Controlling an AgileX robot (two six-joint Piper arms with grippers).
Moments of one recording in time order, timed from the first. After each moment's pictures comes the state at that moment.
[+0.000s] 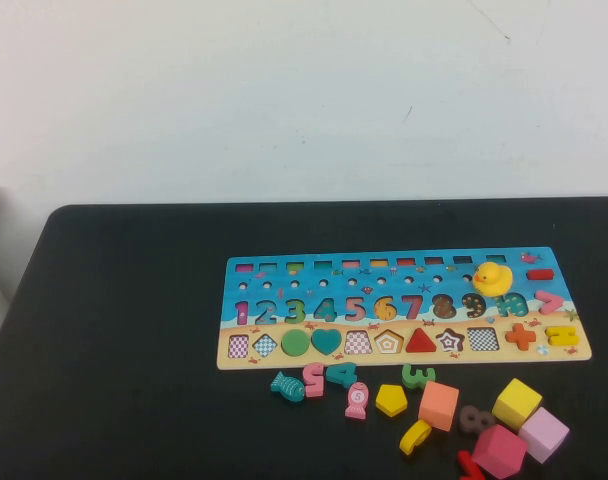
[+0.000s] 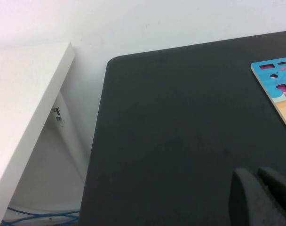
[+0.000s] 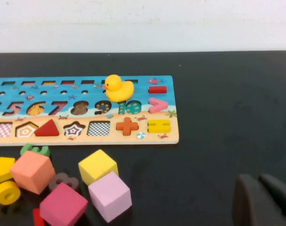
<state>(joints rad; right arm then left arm) -0.07 -0.01 0.02 0.24 0.41 -0.23 -0.01 -0.01 0.02 0.01 0.35 0.05</state>
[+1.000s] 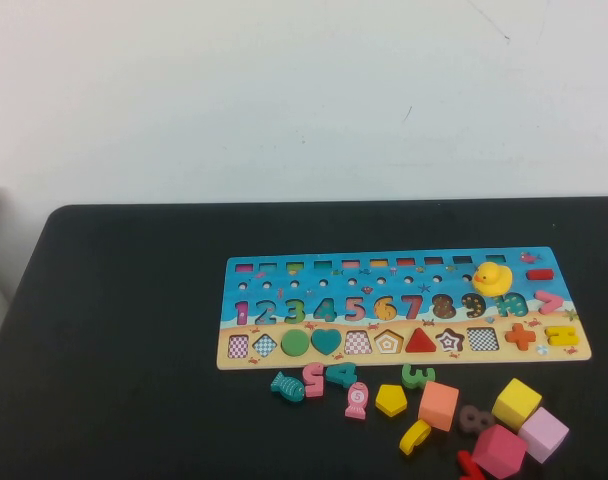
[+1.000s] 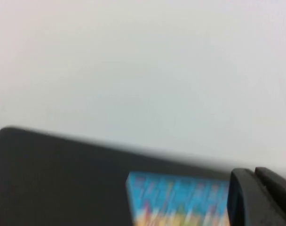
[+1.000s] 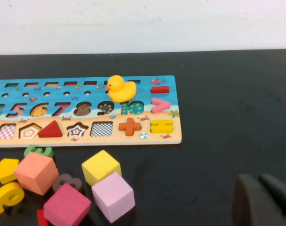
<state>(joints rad) -0.07 -0.01 0.02 0.26 0.42 -0.23 -0.15 0.13 -0.34 -0.22 0.35 -0.21</state>
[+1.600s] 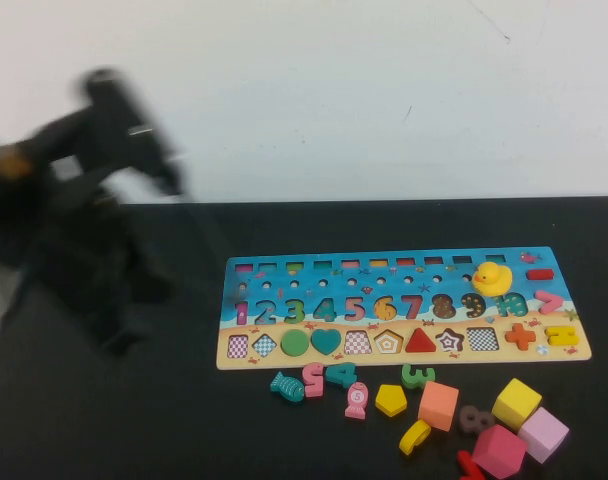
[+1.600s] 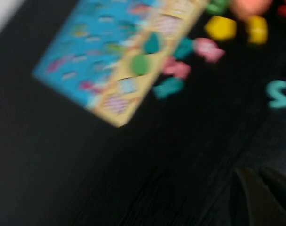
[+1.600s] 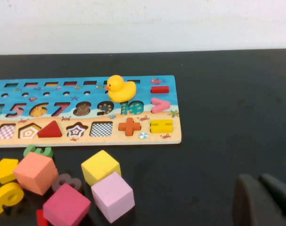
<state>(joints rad) -0.07 -0.01 0.02 0.26 0.42 -0.23 -0.36 1.27 -1.30 -0.27 1.15 0.72</state>
